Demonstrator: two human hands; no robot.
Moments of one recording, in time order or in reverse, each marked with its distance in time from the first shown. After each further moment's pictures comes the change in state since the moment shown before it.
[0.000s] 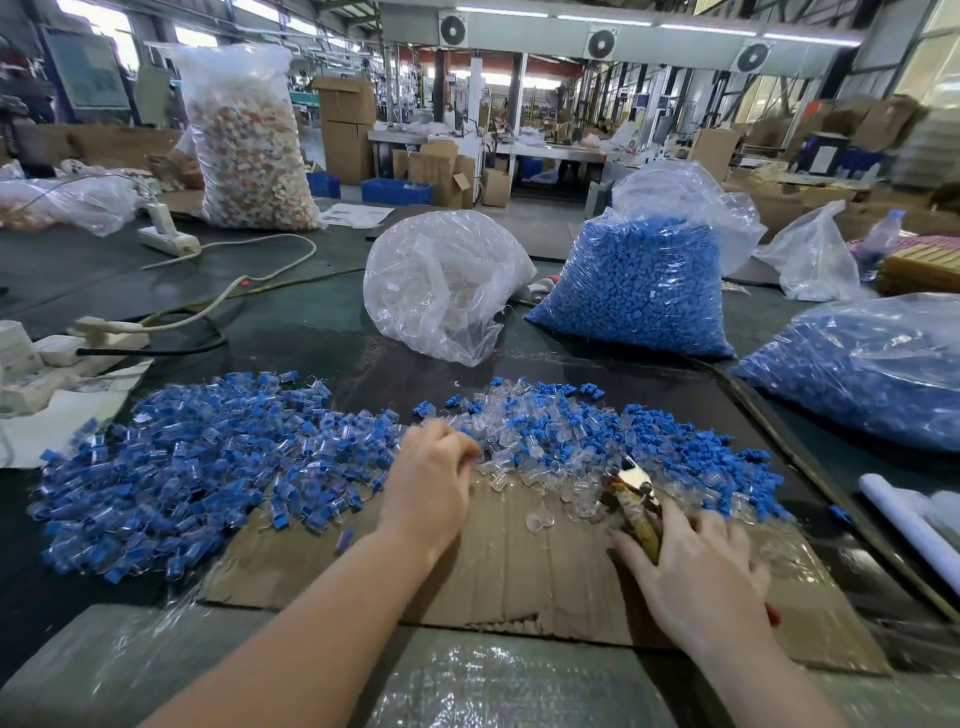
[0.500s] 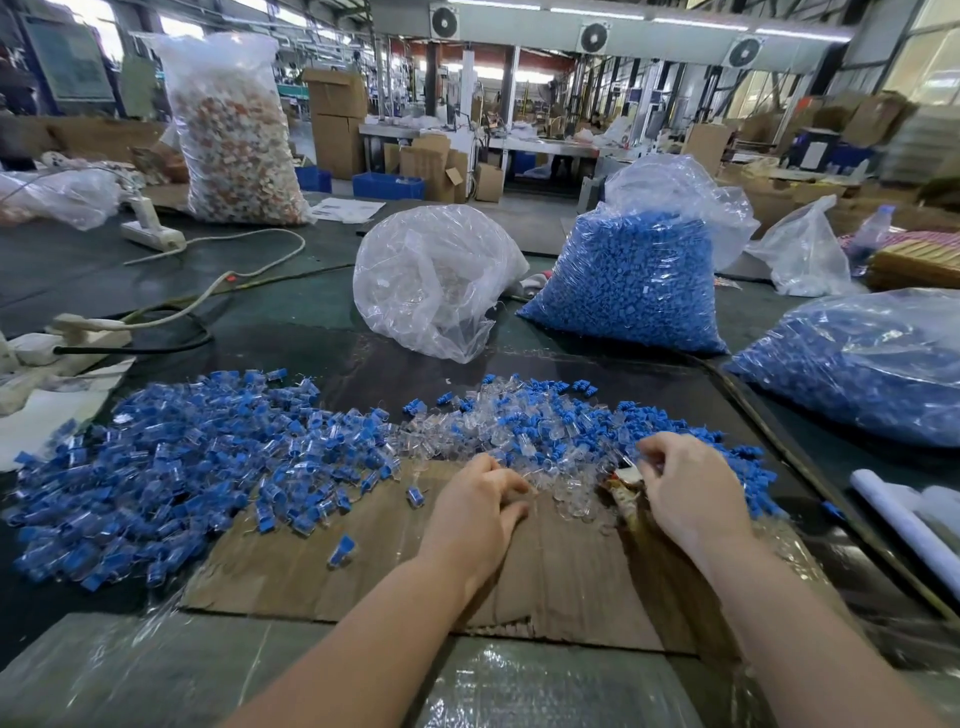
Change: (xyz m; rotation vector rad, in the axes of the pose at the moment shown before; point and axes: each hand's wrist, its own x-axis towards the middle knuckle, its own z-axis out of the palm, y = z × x) left_hand -0.016 0.028 0.026 -0.186 -0.257 -0.002; right_hand 0.059 -0.004 -0.022 0.286 0.161 -0.139
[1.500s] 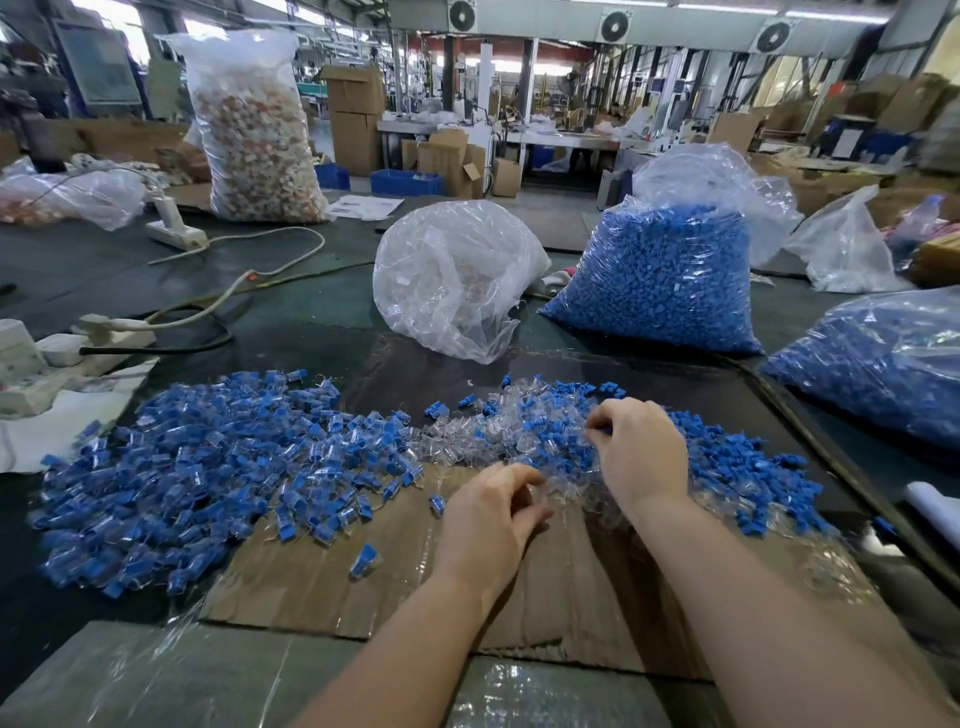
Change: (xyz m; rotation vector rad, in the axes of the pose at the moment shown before) left_hand 0.002 -0.008 -0.003 -0.080 0.133 -0.039; right_hand 0.036 -0.052 0.038 0.055 0.146 -0.198
